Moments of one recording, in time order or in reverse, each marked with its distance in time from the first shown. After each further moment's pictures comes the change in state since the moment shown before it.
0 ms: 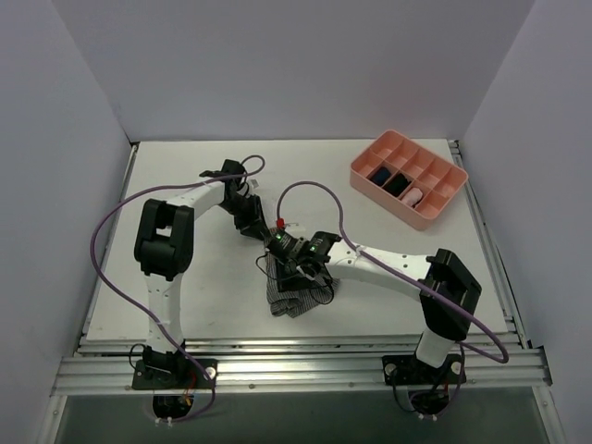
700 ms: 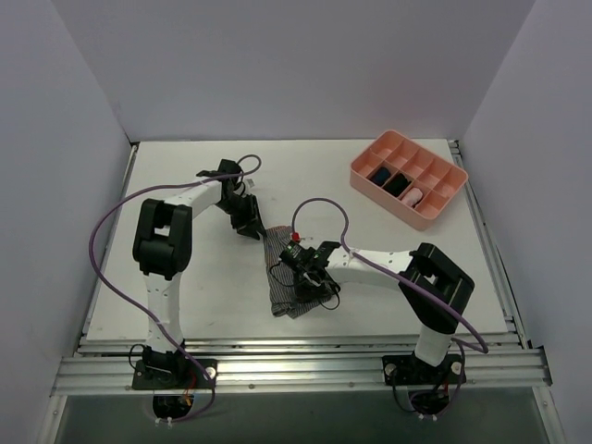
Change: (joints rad) left arm 0.019 0.005 0.000 0.000 -0.019 0.008; right arm -0.079 0.059 -0.214 0.119 -0.006 -0.006
